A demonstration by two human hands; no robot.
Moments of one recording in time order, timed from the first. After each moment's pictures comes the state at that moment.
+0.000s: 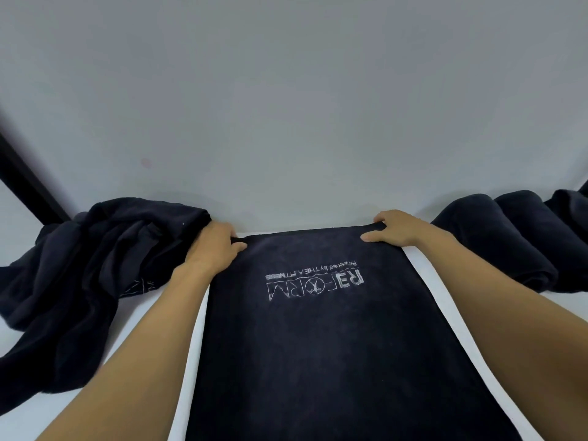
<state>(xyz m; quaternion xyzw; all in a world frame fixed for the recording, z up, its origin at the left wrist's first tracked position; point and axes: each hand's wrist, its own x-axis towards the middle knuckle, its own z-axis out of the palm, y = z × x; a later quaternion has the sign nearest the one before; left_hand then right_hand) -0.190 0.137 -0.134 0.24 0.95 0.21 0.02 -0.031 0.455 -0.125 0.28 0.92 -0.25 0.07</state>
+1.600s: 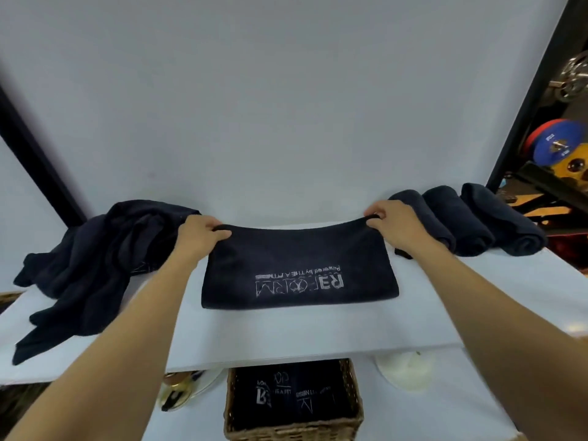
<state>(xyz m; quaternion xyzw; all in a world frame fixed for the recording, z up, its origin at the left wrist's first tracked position) -0.100 0.114 -0.081 0.18 0.88 0.43 0.05 0.109 0.420 -0.079 0.27 0.90 -0.31 -0.19</state>
